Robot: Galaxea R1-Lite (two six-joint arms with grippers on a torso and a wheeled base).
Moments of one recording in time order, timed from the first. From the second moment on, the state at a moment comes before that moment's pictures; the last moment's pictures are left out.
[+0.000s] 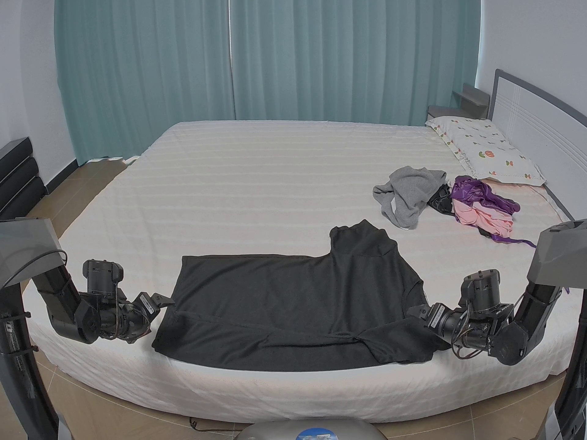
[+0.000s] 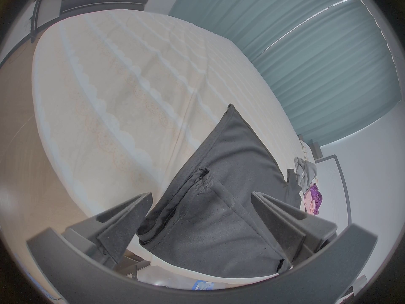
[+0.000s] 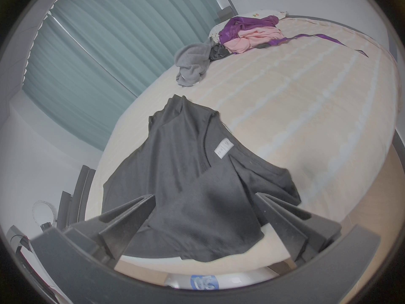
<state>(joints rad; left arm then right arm) 0.05 2.19 -0.58 -0.79 -0.23 -0.77 0.29 2.16 -0.41 -1.03 -0.04 0.78</state>
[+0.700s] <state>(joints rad) 0.05 2.18 -0.58 -0.85 -0.23 -0.83 0.24 2.22 -0.63 -0.97 0.04 0.90</state>
